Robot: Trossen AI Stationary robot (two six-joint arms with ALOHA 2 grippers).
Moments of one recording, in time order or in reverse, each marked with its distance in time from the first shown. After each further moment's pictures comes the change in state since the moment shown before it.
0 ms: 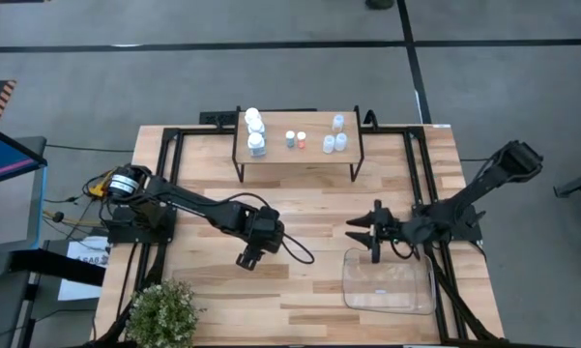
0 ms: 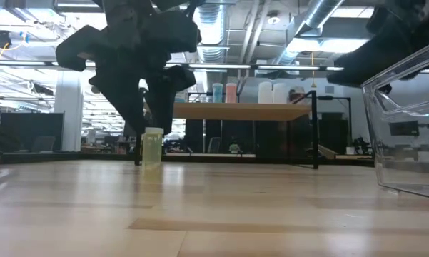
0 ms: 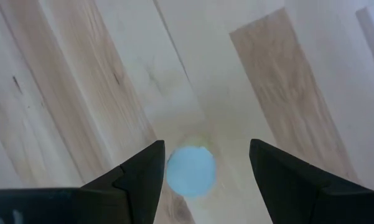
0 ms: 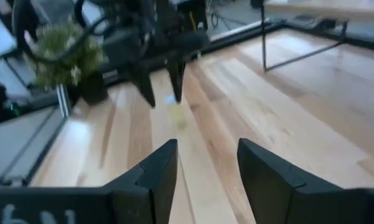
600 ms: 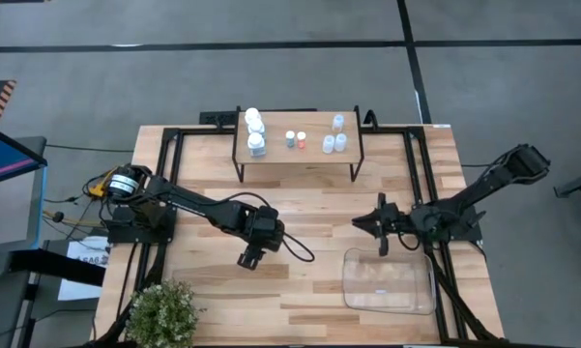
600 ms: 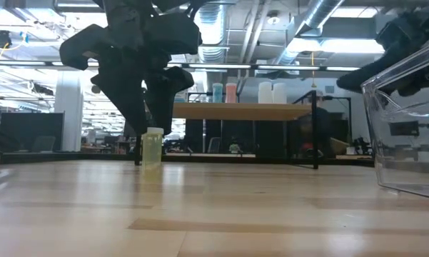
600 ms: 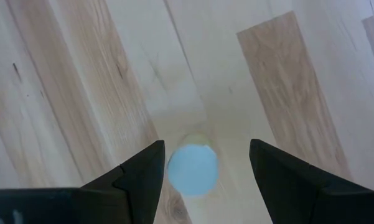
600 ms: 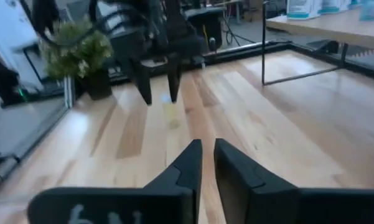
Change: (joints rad) left arm 0.003 0.003 0.000 -0.001 0.000 -0.055; right arm -0.104 -0.125 -0.185 0.151 -0.152 -0.176
